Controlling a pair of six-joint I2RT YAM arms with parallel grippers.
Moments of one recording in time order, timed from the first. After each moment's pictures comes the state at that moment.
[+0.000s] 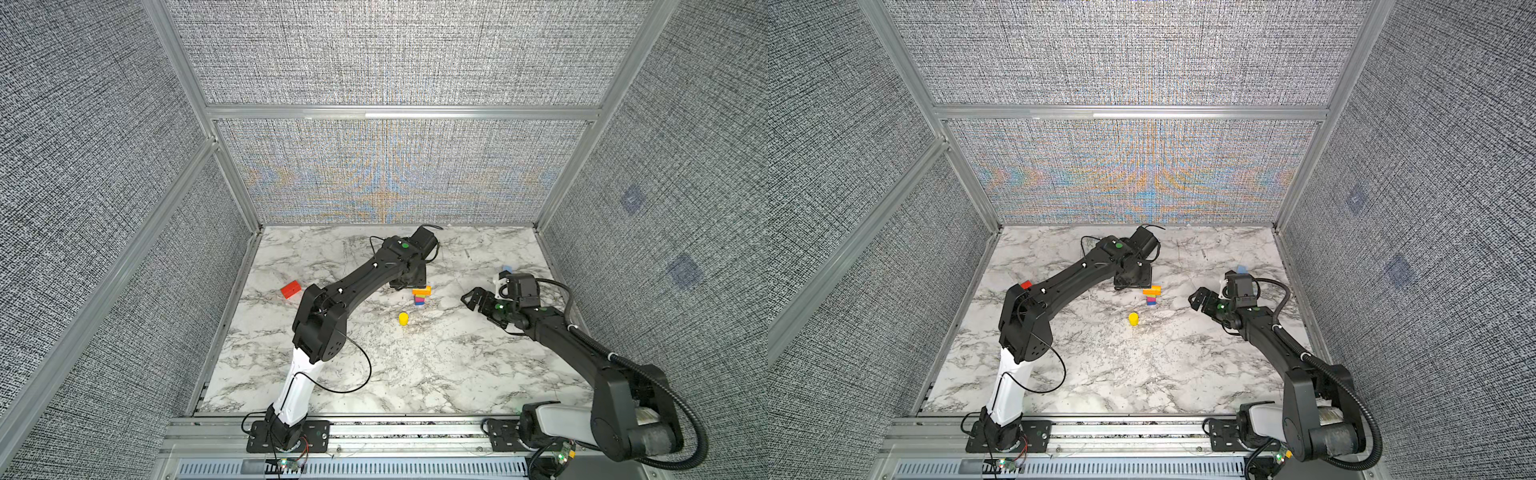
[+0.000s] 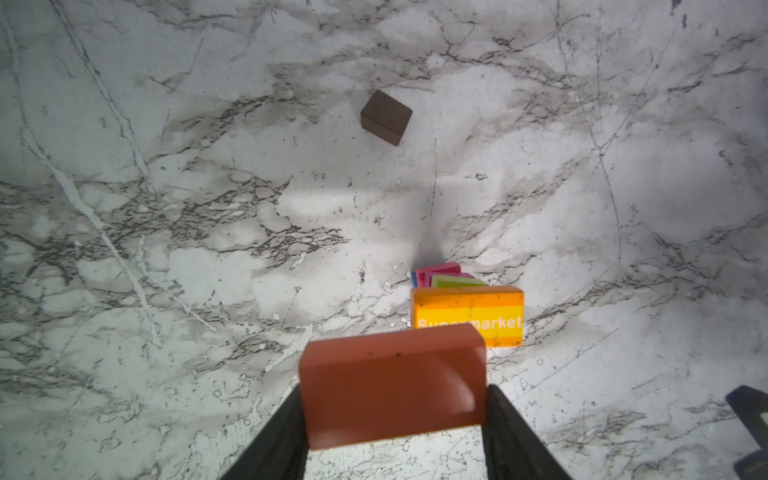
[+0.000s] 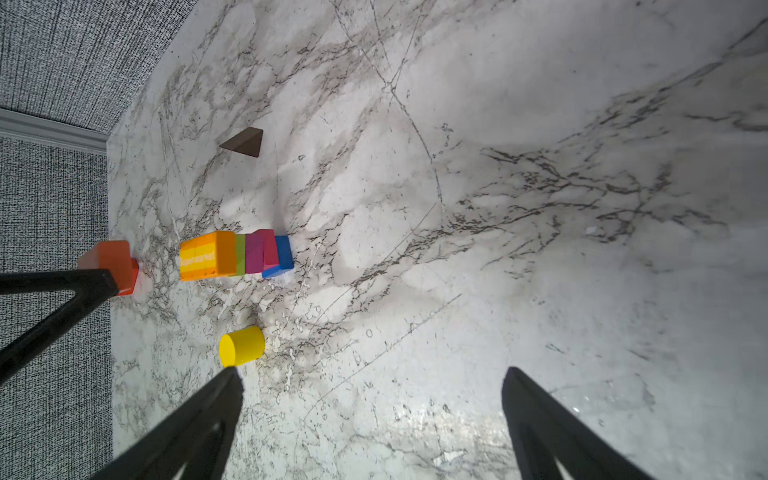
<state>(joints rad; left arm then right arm) -0.79 2.17 2.04 -1.07 -0.11 -0.68 0.11 1.29 0.69 -0.25 -0.32 0.59</state>
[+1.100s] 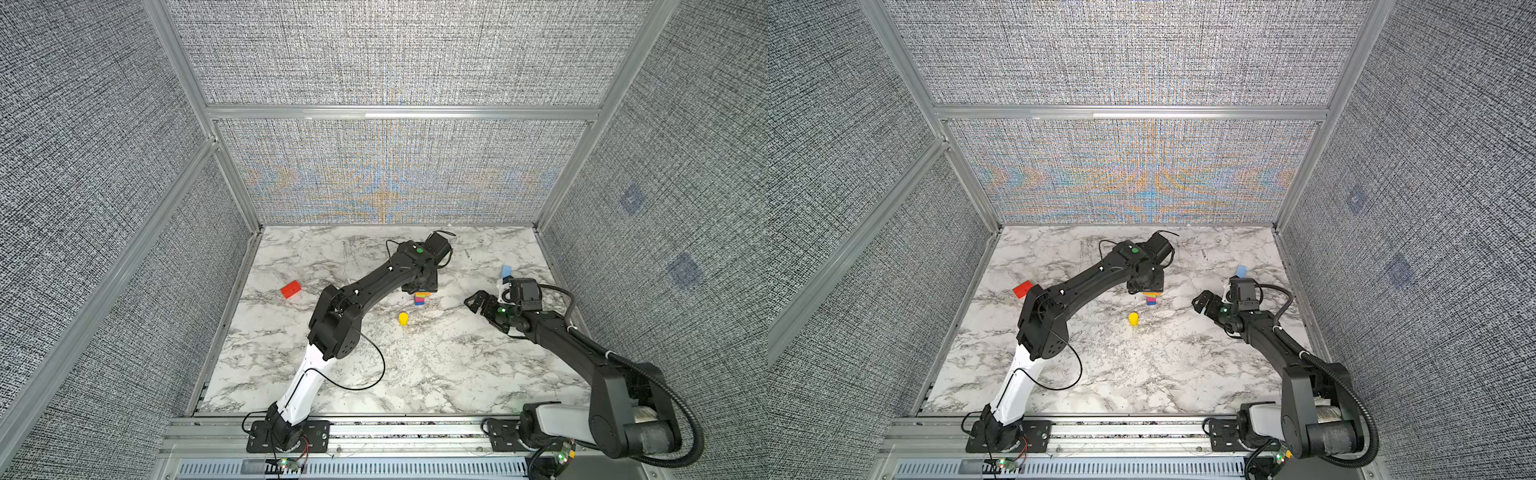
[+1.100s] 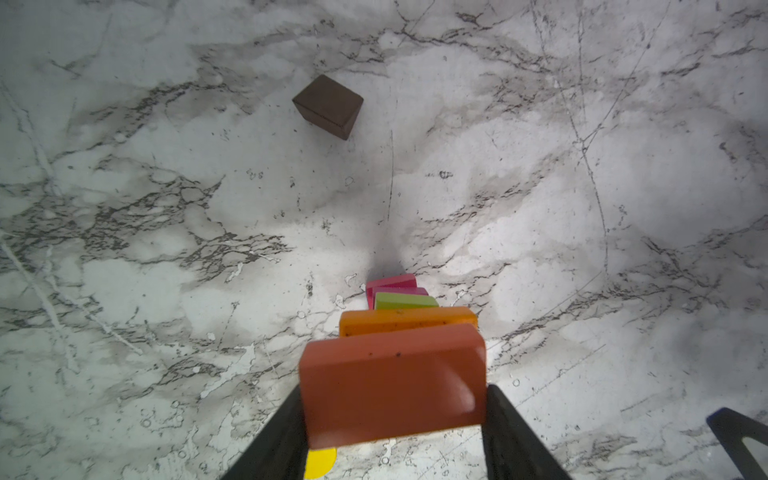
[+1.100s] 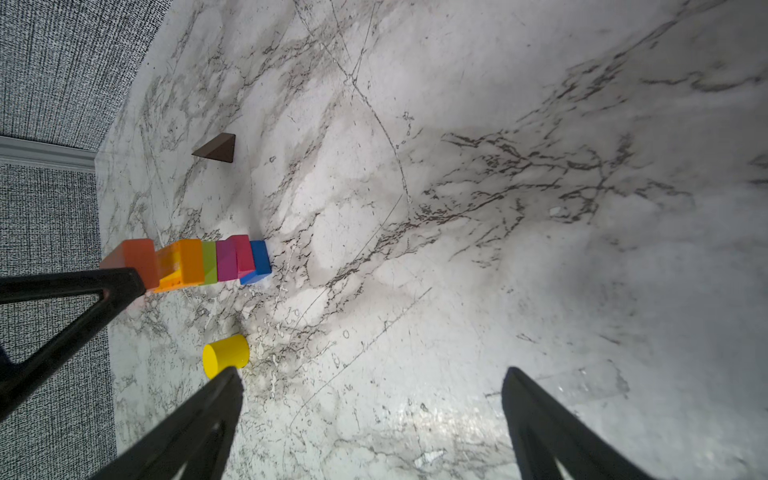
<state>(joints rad) -0.84 2.30 2.17 -1.09 -0.12 -0.71 0.08 1.30 0.65 -0.22 -0.33 0.61</state>
